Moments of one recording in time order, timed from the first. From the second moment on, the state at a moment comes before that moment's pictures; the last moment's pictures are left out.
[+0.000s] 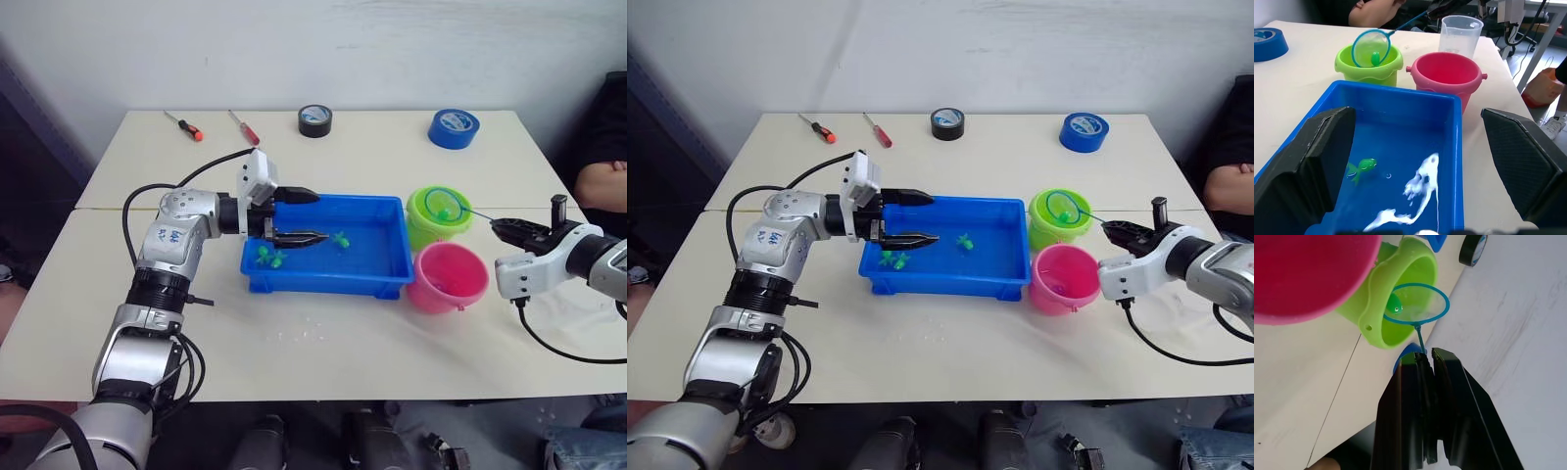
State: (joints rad) left arm -0.90 0.44 -0.07 0.43 -0.29 0.26 -1.20; right arm -0.30 -1.26 -0.01 0.05 -0.61 -0.49 0.38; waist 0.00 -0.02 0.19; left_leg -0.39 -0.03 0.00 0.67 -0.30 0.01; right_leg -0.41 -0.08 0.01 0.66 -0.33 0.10
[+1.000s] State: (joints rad) left arm -0.90 0.45 -0.07 0.45 -0.28 0.24 -1.21; right arm -0.26 -1.21 -0.07 0.01 -0.58 -0.46 0.42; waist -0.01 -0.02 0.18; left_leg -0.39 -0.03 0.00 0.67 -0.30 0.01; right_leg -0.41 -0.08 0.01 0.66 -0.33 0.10
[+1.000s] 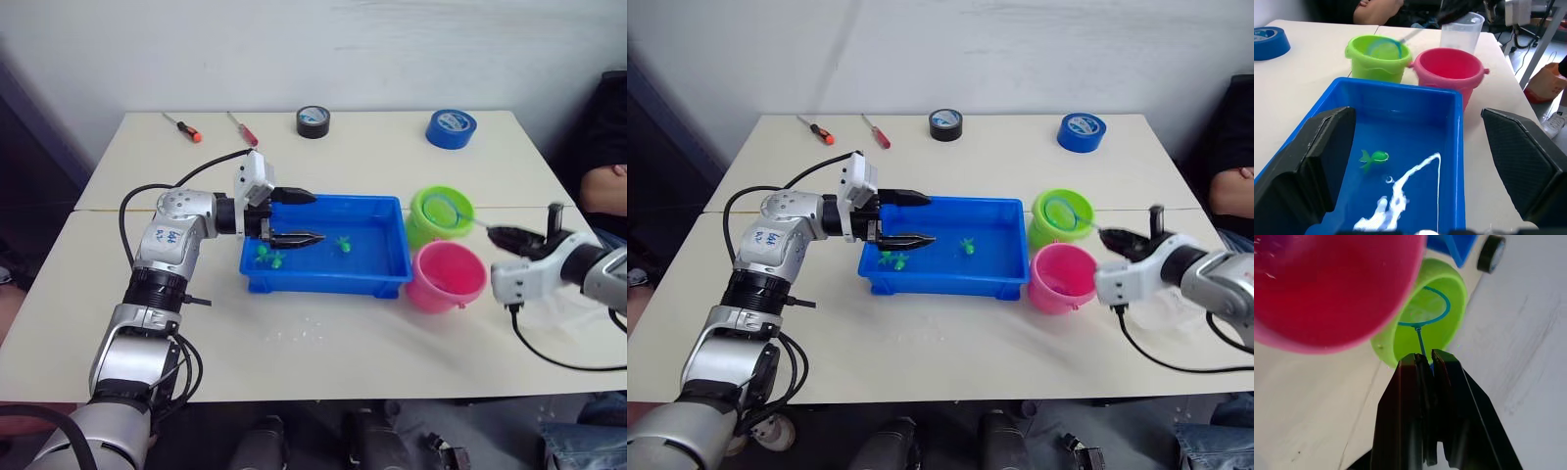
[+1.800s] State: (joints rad) left arm -0.79 0.59 -0.10 0.39 -0.24 0.24 -1.29; right arm -0.32 -0.94 -0.15 -0.47 0.43 0.60 0.73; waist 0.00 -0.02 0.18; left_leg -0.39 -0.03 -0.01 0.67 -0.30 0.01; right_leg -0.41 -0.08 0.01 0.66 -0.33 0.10
